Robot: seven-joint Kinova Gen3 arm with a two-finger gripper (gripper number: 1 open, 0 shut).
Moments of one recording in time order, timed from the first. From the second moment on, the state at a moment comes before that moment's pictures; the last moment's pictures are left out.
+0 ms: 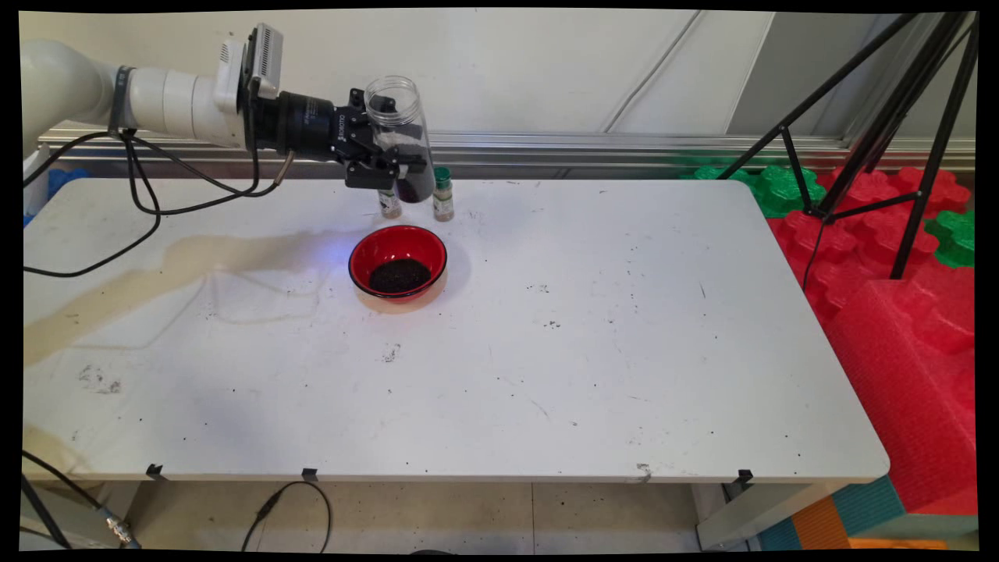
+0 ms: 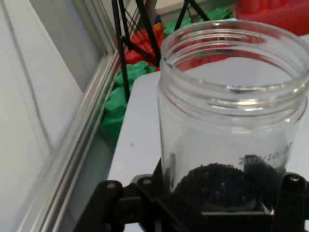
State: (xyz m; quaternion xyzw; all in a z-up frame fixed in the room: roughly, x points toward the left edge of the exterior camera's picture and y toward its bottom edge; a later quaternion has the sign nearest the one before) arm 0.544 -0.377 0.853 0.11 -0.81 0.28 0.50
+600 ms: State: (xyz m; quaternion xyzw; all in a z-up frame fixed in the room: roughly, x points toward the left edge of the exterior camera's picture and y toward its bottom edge) arm 0.561 -0.395 0.838 0.03 -0.83 0.35 0.43
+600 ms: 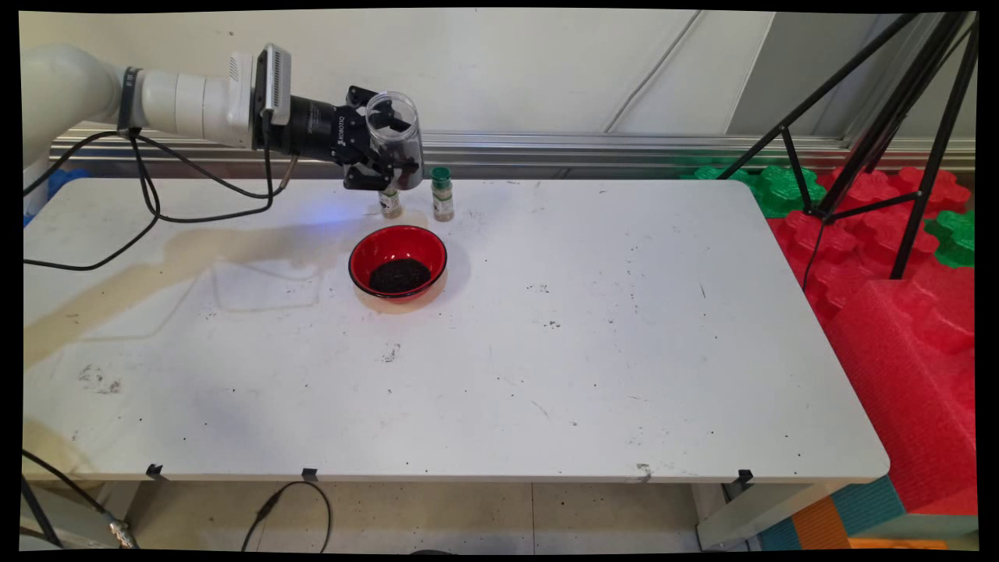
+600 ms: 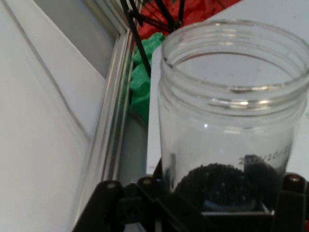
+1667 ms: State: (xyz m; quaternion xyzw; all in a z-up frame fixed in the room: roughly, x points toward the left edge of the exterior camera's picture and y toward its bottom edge) arm 0.569 -0.407 0.816 -0.15 -0.82 0.46 0.30
